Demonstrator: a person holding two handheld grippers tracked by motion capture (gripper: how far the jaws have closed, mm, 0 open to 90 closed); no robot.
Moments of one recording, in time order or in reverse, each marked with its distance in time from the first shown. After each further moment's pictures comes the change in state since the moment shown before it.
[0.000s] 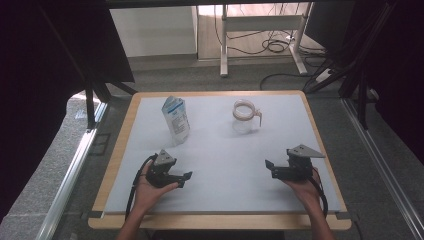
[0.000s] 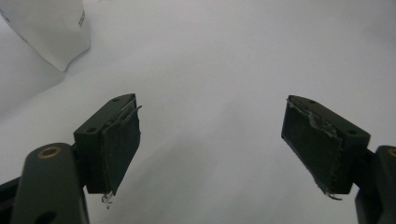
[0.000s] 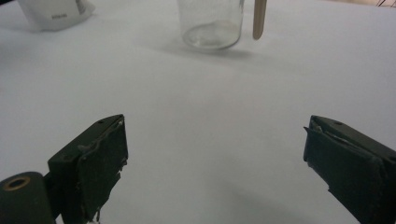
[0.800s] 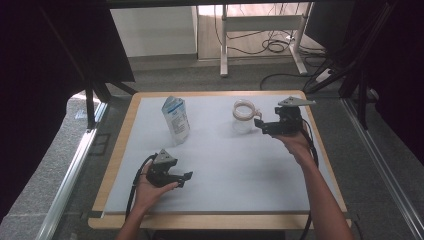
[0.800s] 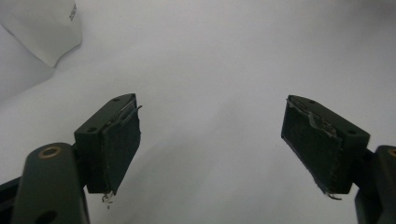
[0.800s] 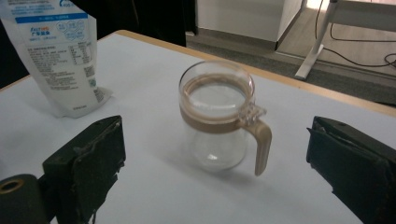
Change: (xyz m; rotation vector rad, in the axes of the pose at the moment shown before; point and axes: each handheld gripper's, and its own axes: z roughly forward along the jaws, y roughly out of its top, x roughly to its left) left arm 0.004 -0.001 0.002 0.003 -0.032 -0.030; right arm -0.014 0.129 0.040 -0.045 0.104 -0.047
